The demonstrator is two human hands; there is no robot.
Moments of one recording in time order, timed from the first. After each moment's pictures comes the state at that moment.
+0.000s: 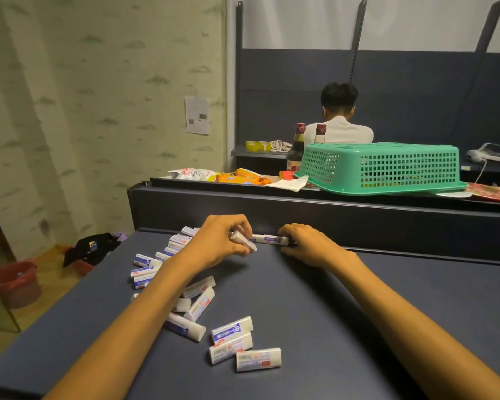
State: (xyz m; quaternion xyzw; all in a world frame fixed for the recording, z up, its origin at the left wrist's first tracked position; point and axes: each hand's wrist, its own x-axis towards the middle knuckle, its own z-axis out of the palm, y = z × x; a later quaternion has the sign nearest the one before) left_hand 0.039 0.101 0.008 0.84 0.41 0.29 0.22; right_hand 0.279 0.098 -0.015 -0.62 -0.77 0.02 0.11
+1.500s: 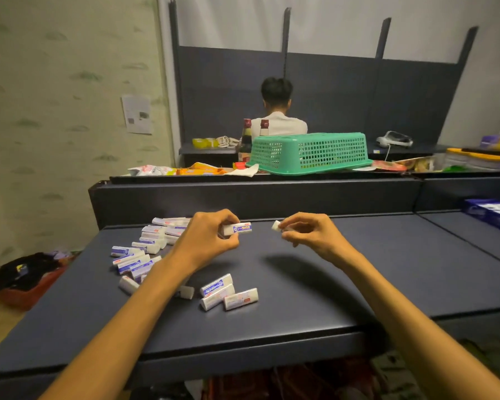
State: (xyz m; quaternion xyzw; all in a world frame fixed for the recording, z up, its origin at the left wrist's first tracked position) left_hand 0.038 0.036 0.001 0.88 0.26 0.38 0.13; right_hand 0.283 -0.062 -0.007 -0.57 -0.63 0.22 0.48
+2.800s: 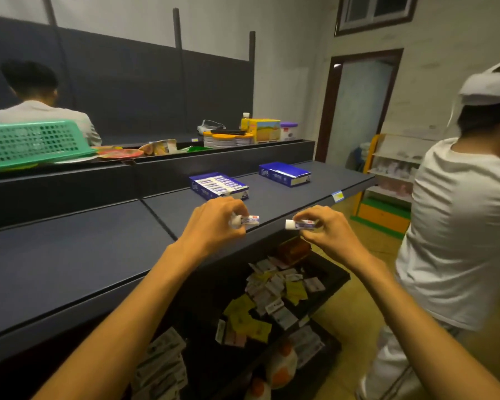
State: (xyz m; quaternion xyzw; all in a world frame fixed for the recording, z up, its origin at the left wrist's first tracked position) left_hand 0.587 -0.330 0.008 0.95 0.03 0.30 0.13; right_hand 0.730 -0.550 -0.010 -0.82 -0.45 -0.13 0.33
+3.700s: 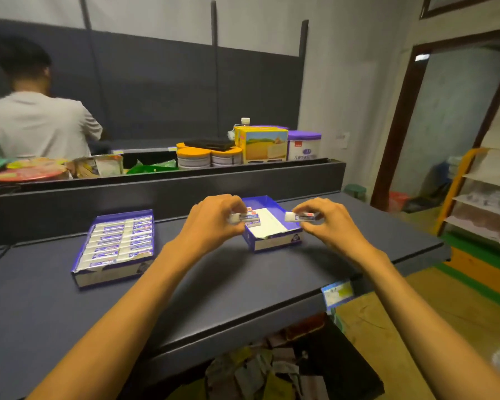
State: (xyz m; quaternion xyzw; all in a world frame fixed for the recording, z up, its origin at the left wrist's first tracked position) left_hand 0.979 -0.283 0.012 0.93 0.18 0.30 0.09; right_hand 1.187 -0.452 0.002 -0.75 -0.57 -0.09 0.34
